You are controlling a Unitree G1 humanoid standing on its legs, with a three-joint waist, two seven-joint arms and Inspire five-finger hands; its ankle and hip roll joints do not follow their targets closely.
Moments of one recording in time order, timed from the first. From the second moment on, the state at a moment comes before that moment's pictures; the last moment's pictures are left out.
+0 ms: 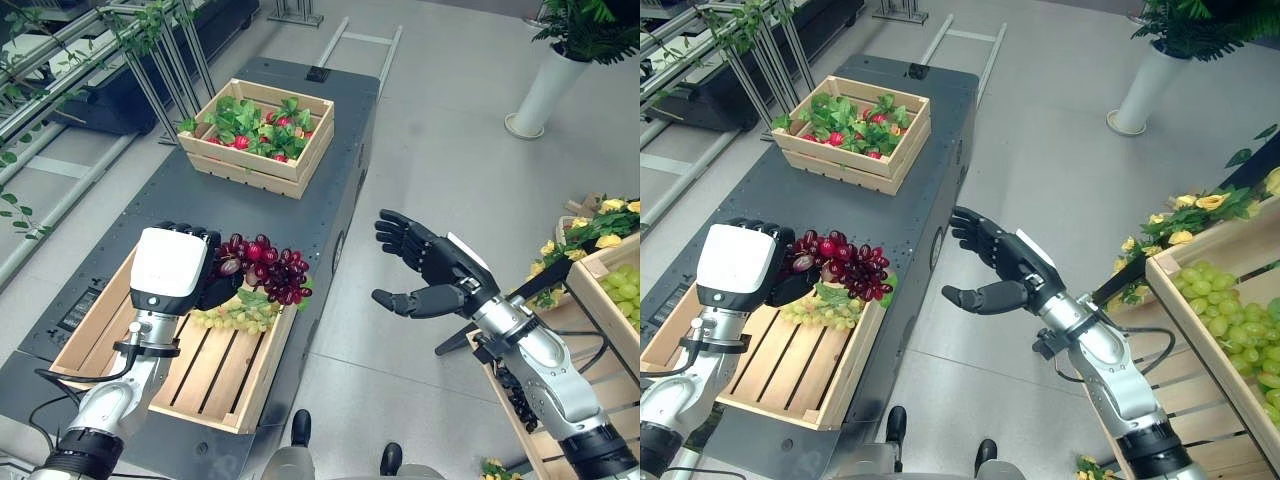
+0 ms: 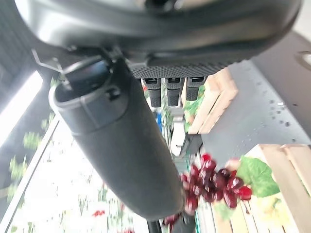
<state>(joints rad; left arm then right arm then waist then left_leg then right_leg) -0.04 0.81 -0.15 0.20 0.99 -0.07 0.75 -0.12 -0.62 0.22 -0.14 0.51 -0.14 0.37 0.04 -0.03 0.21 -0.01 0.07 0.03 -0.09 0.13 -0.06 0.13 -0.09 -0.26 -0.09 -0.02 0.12</state>
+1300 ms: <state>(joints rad) -0.09 0.79 -0.27 -0.12 0.92 -0.28 0.50 -0.12 -0.57 0.37 -0.13 0.49 -0.09 0.25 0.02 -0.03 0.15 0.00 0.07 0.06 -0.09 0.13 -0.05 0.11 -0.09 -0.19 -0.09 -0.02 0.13</state>
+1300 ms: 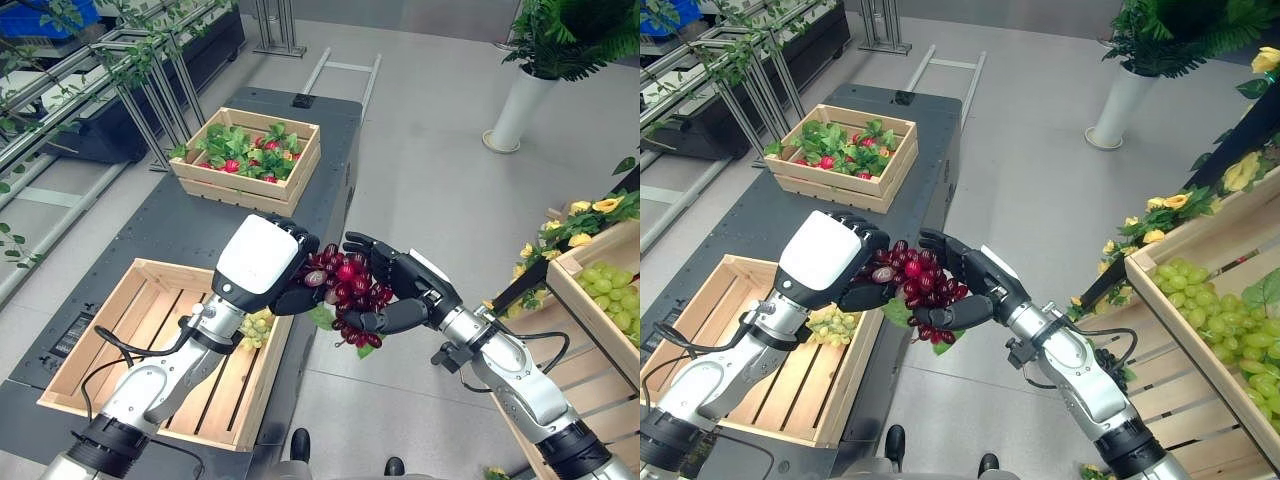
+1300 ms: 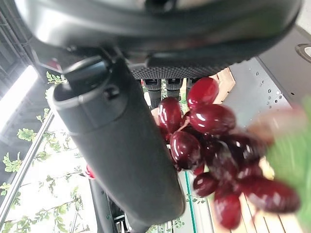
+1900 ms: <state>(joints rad) -0.09 0.76 -0.28 -0.16 0.89 -0.33 0.51 -0.11 -0.57 0.38 -0.12 0.44 -0.04 0.16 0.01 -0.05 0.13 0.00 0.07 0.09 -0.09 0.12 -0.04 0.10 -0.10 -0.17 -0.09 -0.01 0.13</state>
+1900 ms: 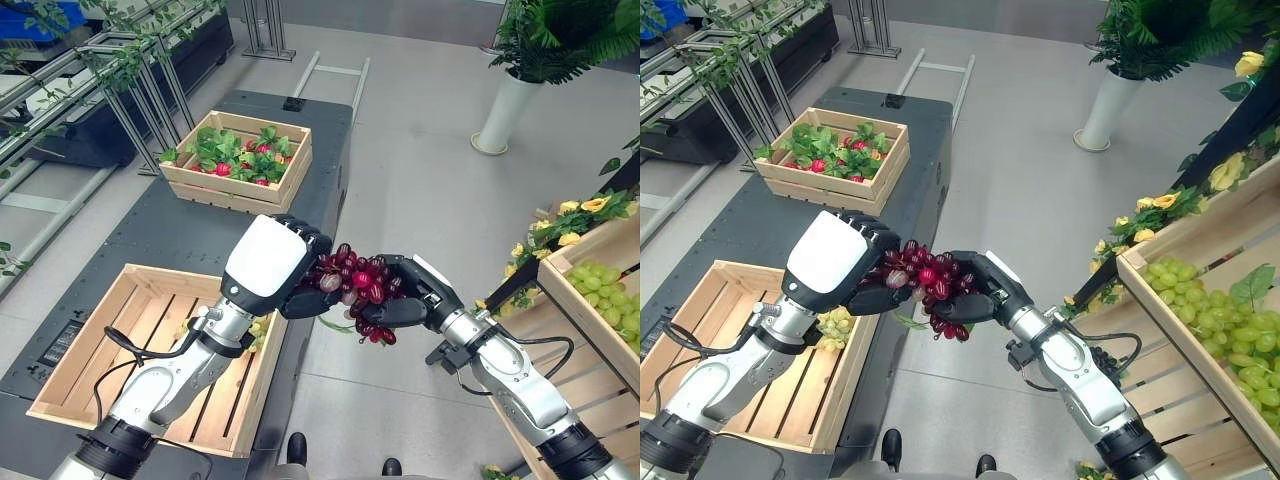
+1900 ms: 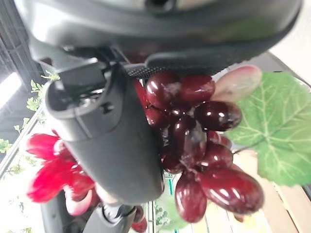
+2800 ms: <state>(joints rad) -0.05 0.46 -0.14 -0.16 -0.07 -0.34 0.55 0.03 -0.47 0.19 -0.11 0.40 -0.05 -0.18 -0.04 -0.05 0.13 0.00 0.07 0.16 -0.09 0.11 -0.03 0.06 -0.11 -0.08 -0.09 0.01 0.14</state>
